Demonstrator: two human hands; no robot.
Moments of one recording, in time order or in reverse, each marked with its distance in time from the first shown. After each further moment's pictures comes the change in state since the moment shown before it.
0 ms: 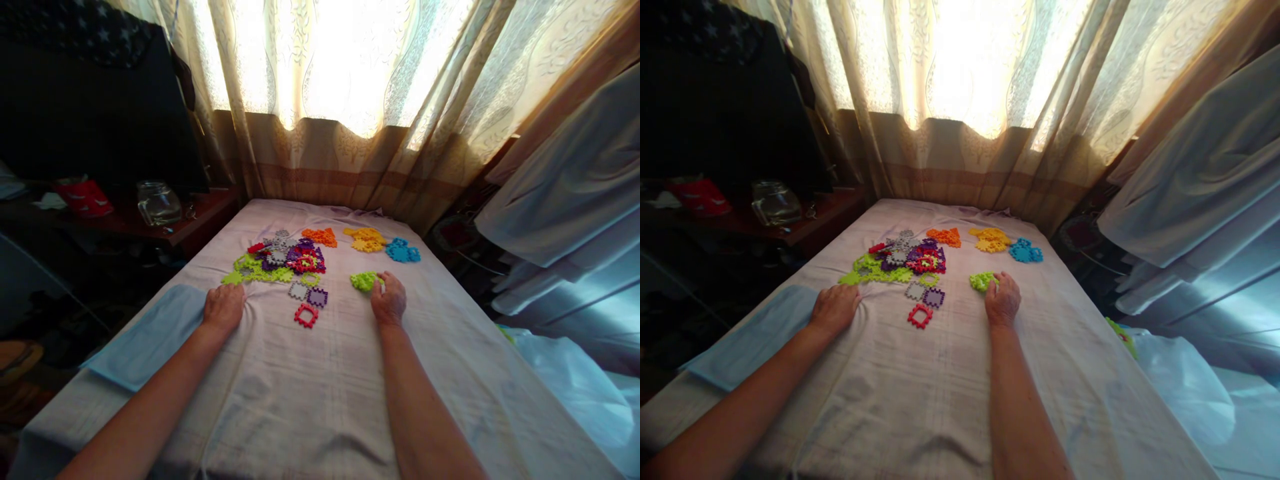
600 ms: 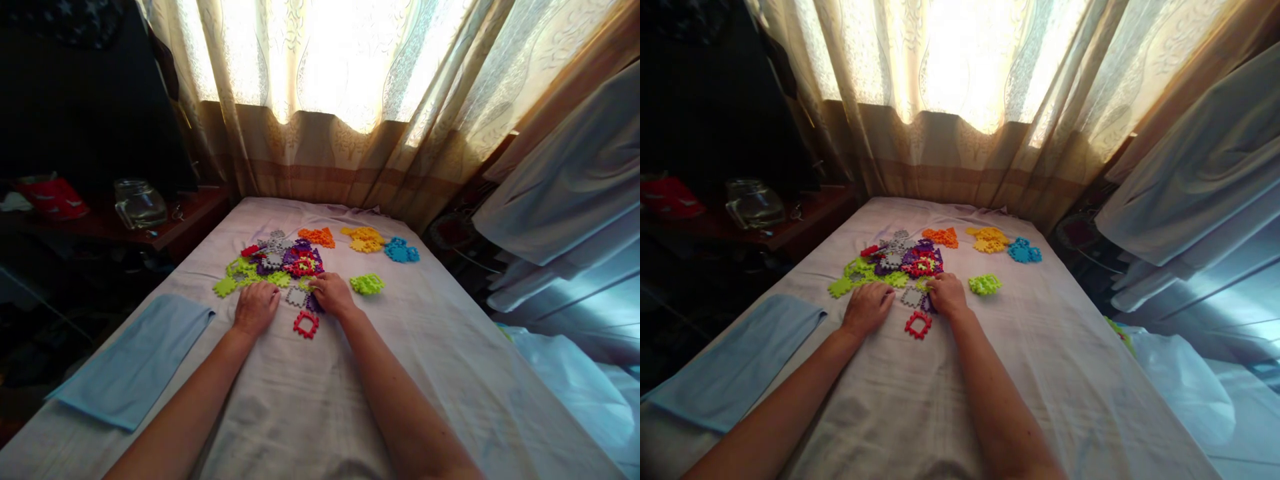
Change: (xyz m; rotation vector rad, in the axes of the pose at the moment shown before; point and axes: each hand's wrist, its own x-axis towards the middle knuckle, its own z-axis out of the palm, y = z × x) left_hand 0.022 0.059 0.017 -0.293 0.204 0.206; right_hand -0.001 -0.109 0.033 -0.079 -0.663 -0.438
